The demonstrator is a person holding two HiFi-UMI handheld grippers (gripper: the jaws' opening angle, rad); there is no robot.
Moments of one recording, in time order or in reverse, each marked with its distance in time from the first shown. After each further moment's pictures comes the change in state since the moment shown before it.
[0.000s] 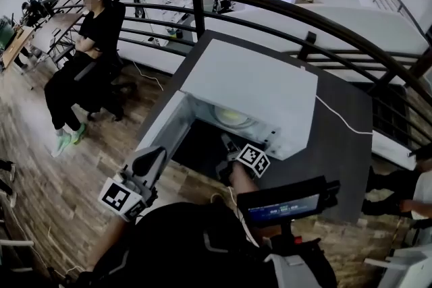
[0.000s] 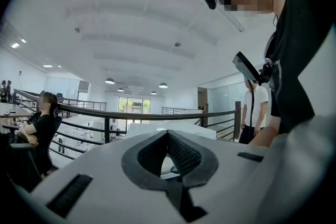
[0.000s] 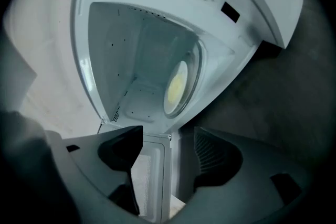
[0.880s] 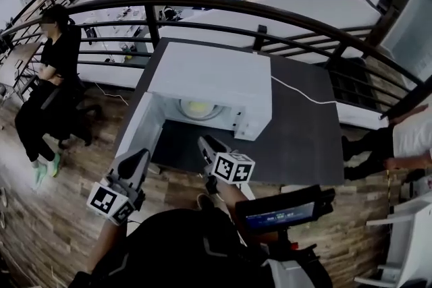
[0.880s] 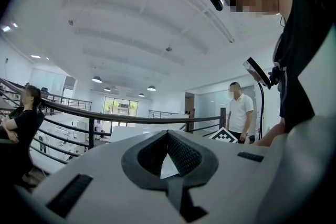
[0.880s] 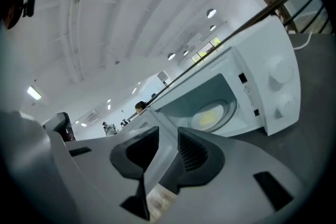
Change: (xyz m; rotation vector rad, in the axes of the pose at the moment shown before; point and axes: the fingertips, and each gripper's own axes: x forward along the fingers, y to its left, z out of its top) left arm -0.034 -0.033 0.013 -0.030 -0.041 -0.148; right arm -0.115 0.110 -0.037 -0.608 -0.091 0.032
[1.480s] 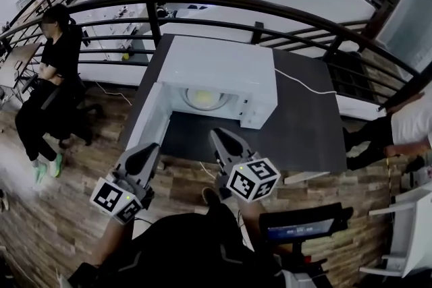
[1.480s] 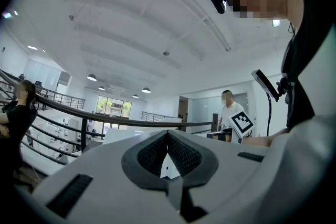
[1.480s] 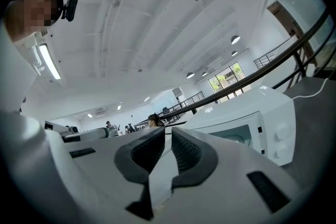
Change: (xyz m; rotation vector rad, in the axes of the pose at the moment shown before) left arm -0.040 -0.036 0.032 -0.048 -0.047 -0.106; right arm -0.101 0.134 0.044 -0.265 -0.189 0.094
